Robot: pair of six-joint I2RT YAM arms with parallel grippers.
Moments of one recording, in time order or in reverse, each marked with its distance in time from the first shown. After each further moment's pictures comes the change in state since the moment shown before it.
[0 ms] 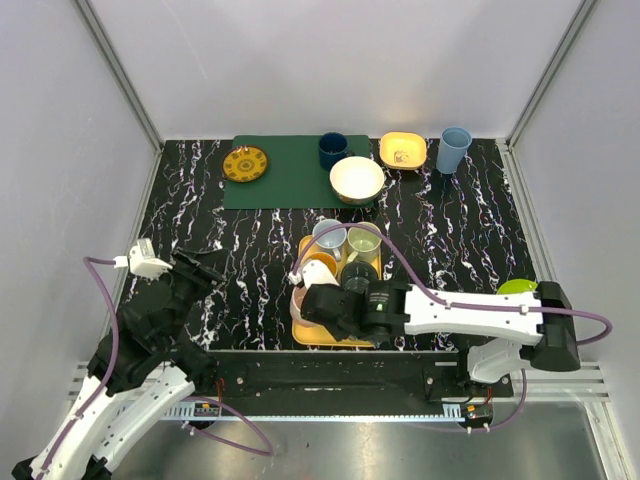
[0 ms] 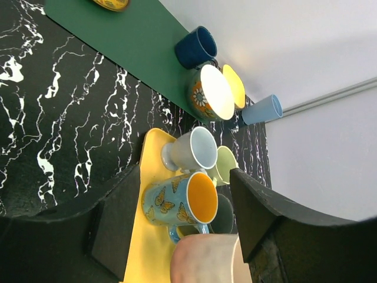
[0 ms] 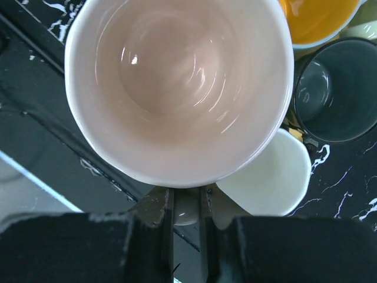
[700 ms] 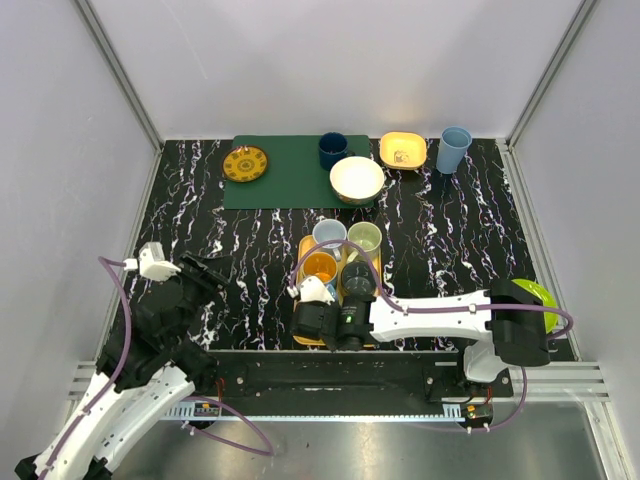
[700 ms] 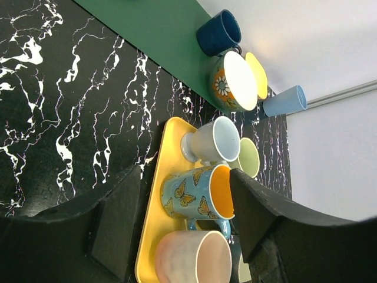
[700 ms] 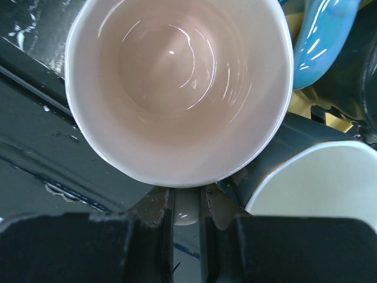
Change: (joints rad) left arm 0.000 -0.012 -0.062 -0.028 -0.013 -0.014; right arm 0.018 0.174 -0.103 0.072 0.034 0.142
